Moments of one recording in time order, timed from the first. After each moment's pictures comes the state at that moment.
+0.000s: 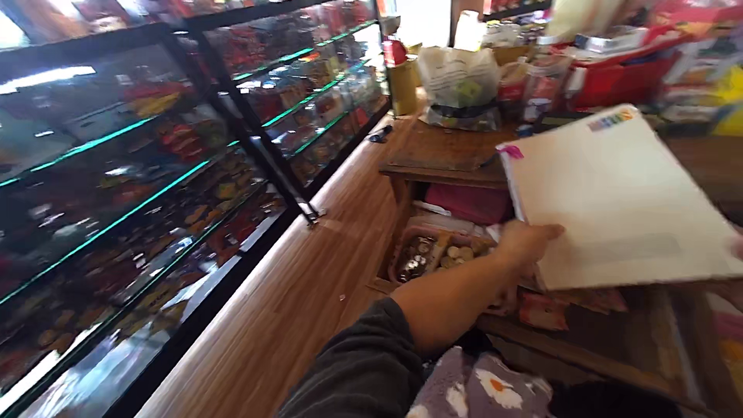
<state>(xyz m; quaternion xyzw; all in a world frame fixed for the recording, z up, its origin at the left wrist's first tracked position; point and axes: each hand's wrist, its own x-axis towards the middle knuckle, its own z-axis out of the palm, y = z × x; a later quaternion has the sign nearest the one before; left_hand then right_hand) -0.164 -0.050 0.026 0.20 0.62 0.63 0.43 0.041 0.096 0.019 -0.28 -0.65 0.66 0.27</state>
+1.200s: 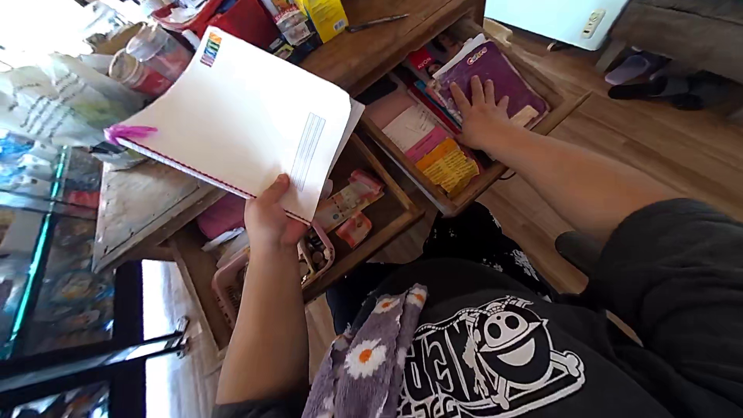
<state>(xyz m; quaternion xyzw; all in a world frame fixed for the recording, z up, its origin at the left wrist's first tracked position) -0.149 -0.063 0.030 0.27 0.54 0.69 0.39 0.172 0.126 -0.065 -0.63 -0.76 0.14 0.07</state>
